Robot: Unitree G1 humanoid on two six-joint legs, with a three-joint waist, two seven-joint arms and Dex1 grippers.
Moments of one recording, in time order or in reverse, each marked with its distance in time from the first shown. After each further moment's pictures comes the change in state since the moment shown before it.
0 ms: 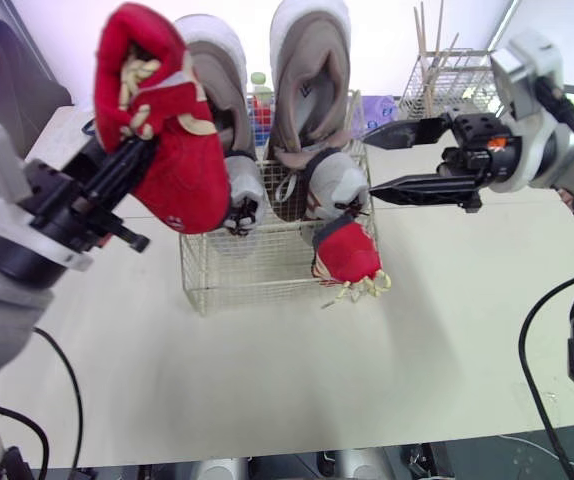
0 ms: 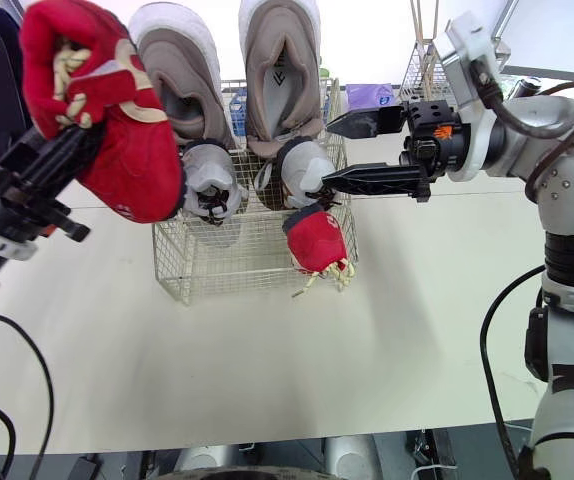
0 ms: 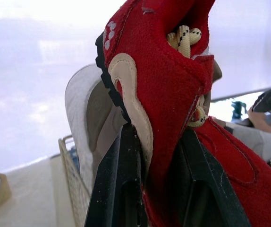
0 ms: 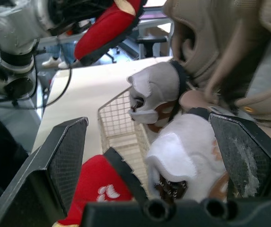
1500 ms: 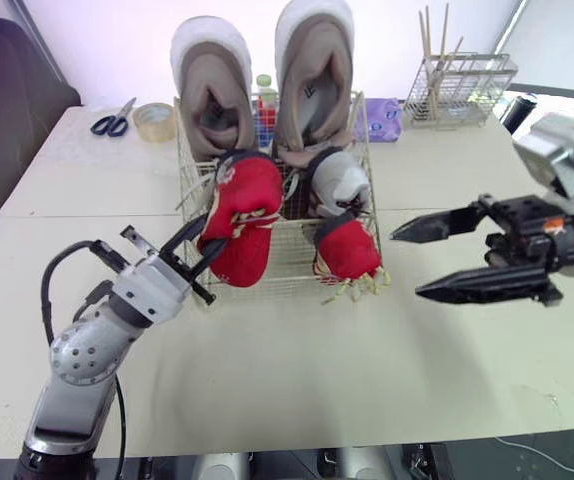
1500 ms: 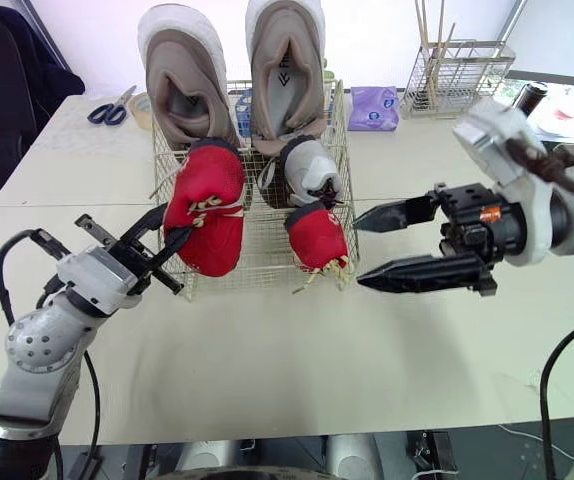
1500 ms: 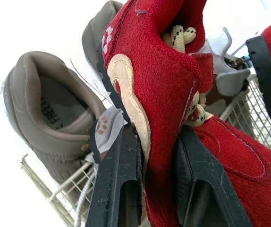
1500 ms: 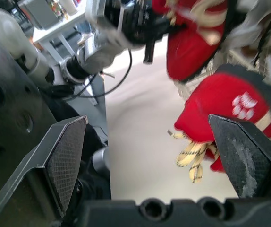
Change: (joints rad) left arm 0.206 -0.274 -0.513 0.409 1.062 -0.974 -0.441; right arm 0.368 -0.216 -0.284 -0.462 0.384 0.481 -0.116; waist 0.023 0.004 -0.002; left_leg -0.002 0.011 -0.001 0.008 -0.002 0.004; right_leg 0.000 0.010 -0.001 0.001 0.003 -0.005
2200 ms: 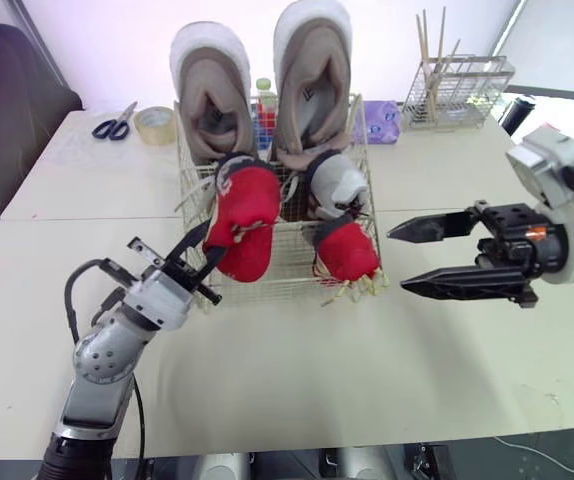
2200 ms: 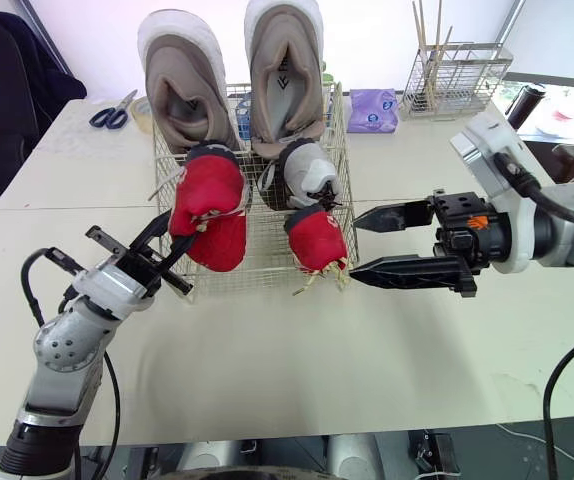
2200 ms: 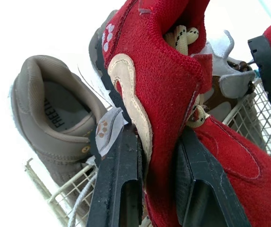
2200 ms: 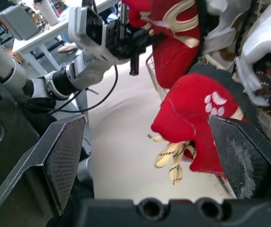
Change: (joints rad) left arm 0.019 -0.067 -0.029 0.207 0.074 -0.278 0.039; right arm 0.012 0.017 0.014 0.051 0.051 -0.065 -0.130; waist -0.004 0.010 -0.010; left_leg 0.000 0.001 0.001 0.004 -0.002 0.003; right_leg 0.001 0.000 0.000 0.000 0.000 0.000
